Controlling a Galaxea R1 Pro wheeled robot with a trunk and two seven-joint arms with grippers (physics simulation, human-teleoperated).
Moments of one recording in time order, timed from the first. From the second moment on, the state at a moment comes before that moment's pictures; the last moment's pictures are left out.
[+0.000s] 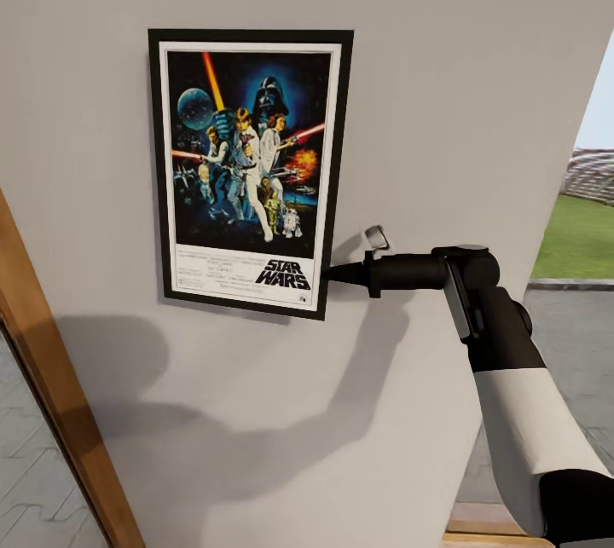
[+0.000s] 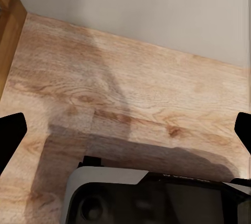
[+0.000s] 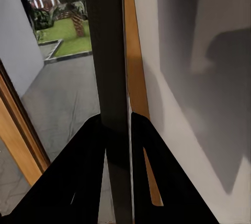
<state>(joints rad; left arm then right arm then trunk) 0.08 -0.02 0.26 -0.58 0.00 -0.09 -0.17 -0.95 -0.05 0.04 -1.31 -0.01 0.85 1.44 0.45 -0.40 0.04</state>
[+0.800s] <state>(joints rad) 0.08 -0.01 0.26 -0.58 0.00 -0.09 -0.17 -0.94 -0.05 0.04 -1.31 -0.01 0.85 1.44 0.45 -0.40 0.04</state>
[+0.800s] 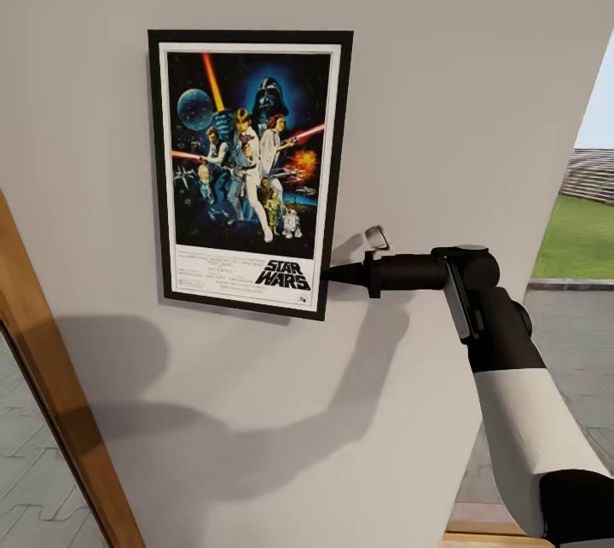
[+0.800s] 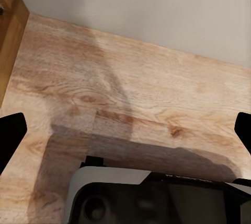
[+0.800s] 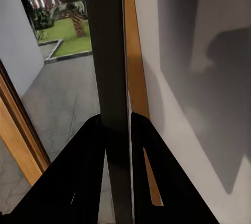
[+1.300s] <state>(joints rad) 0.08 -0.01 0.26 -0.58 0.00 -0.09 -0.17 -0.94 -0.05 0.04 -1.33 -0.01 0.83 1.52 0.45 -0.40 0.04</state>
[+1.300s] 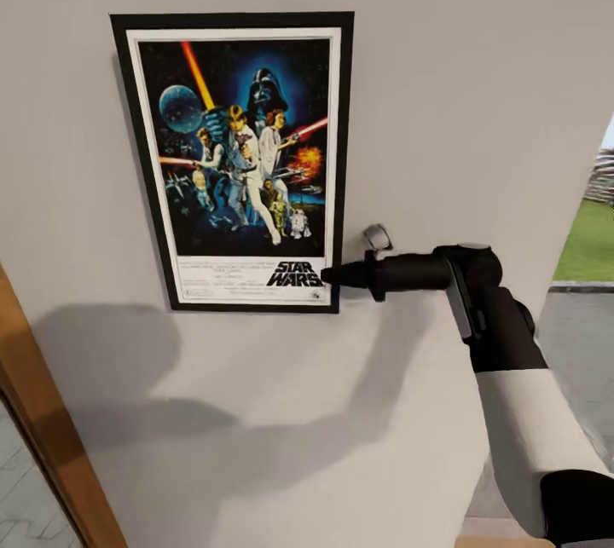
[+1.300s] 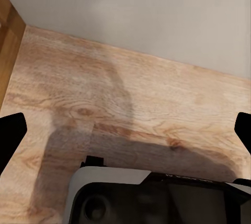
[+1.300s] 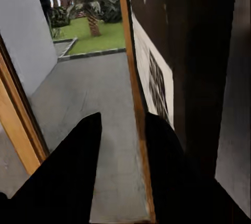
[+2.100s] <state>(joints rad) 0.08 -0.01 0.26 -0.57 0.00 -0.10 -0.17 -0.94 -0.05 0.04 -1.32 0.00 0.86 1.44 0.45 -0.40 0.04</state>
